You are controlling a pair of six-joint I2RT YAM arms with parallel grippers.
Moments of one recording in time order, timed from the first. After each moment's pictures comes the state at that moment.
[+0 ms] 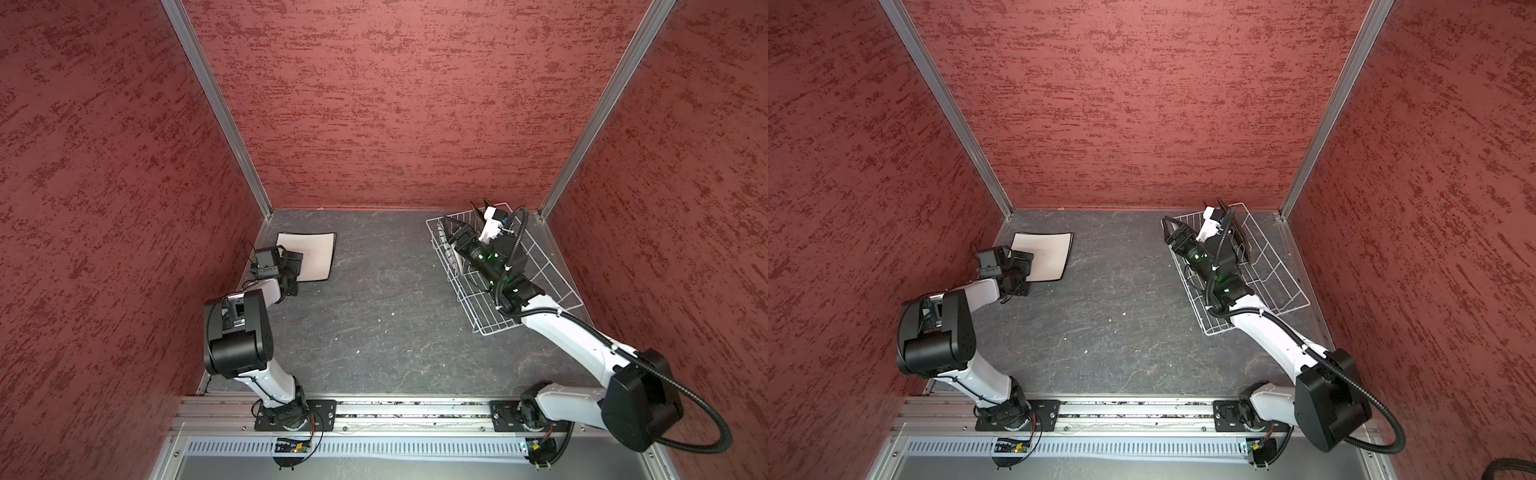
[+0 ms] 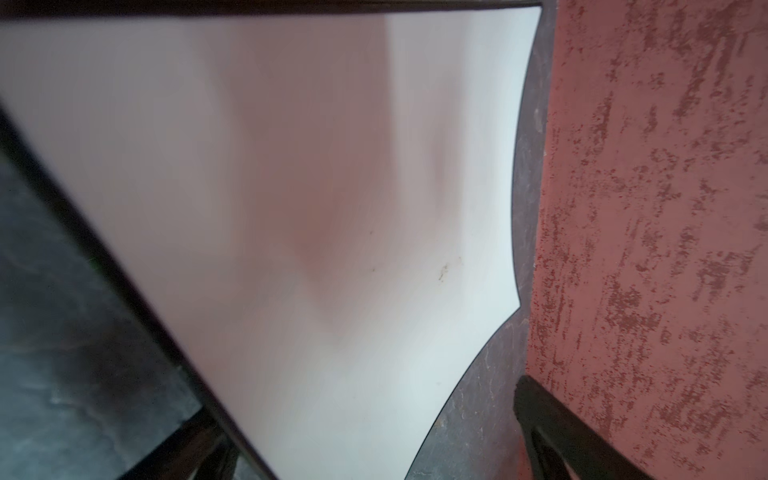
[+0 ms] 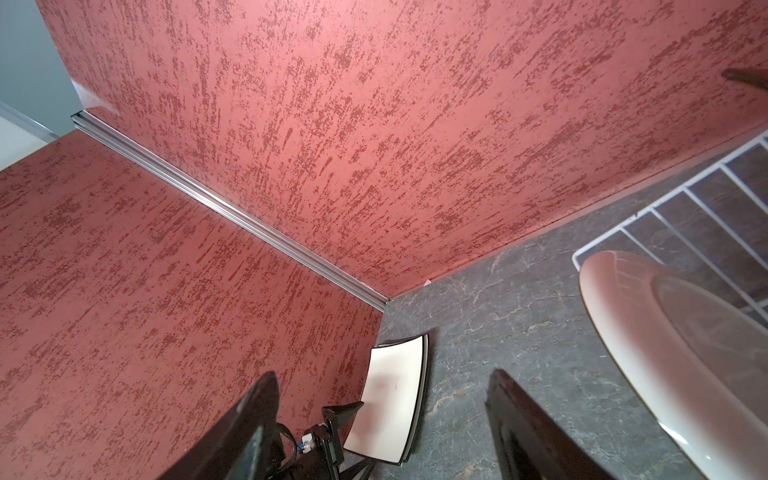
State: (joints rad) left arm 0.27 1.66 0.83 0.03 0.21 -1.20; right arm 0.46 1.27 0.87 0.42 -0.03 0.96
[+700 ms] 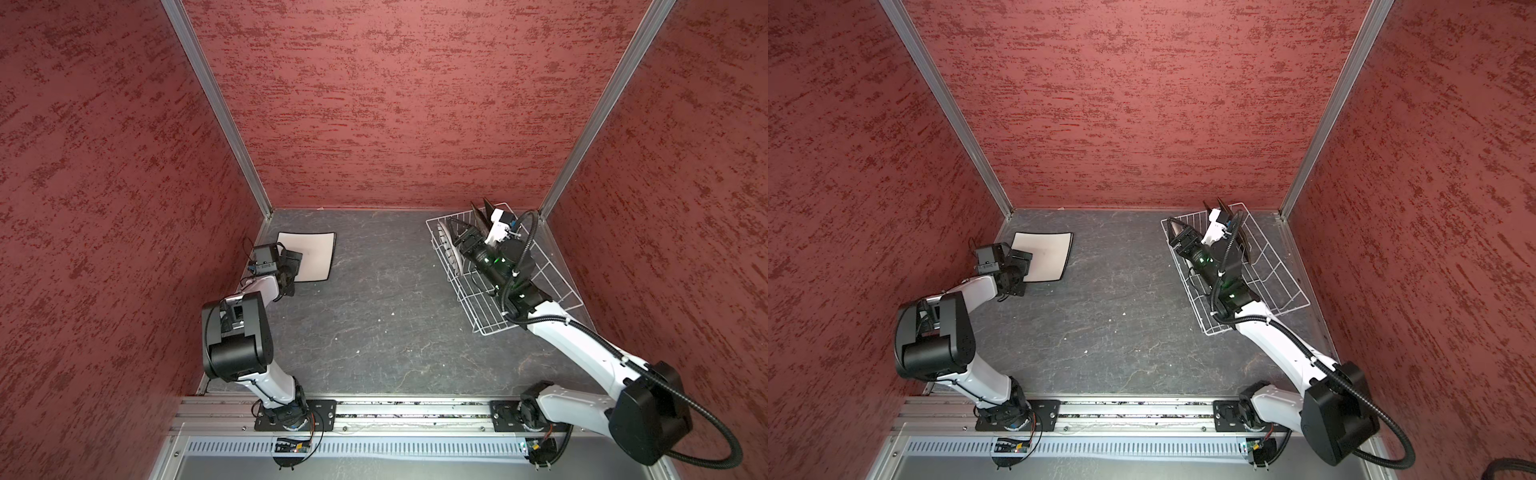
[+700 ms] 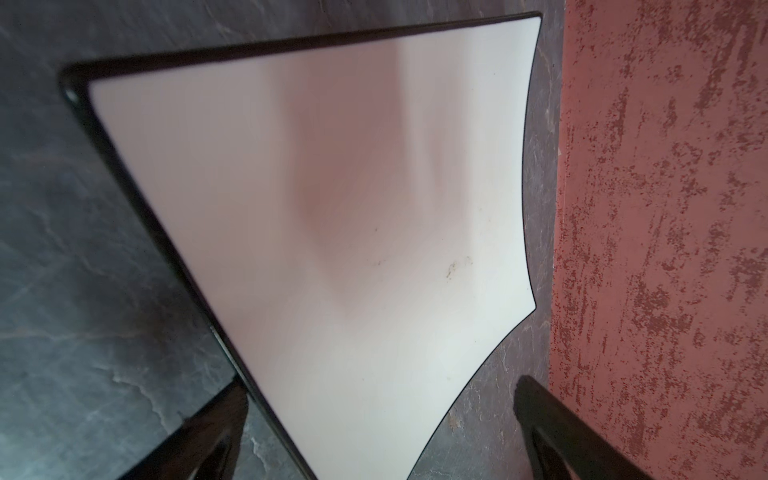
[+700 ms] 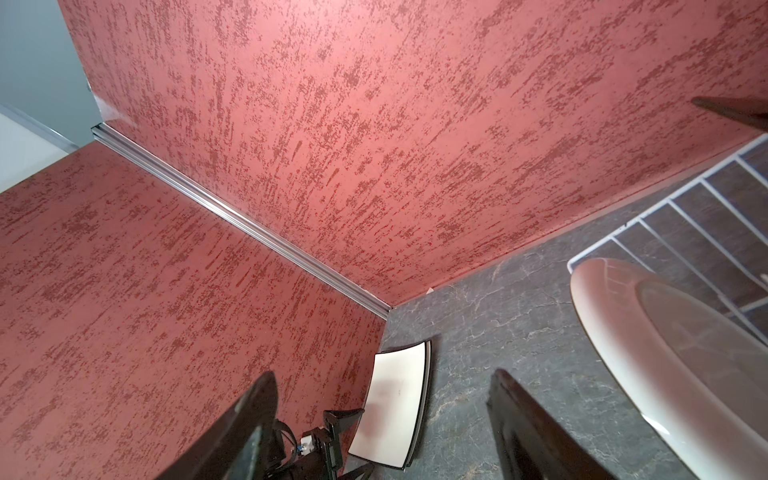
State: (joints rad) left arm 0.26 1.63 0.88 -0.07 0.18 -1.14; right arm 0.46 1.19 0.83 0.41 -0.02 0.96
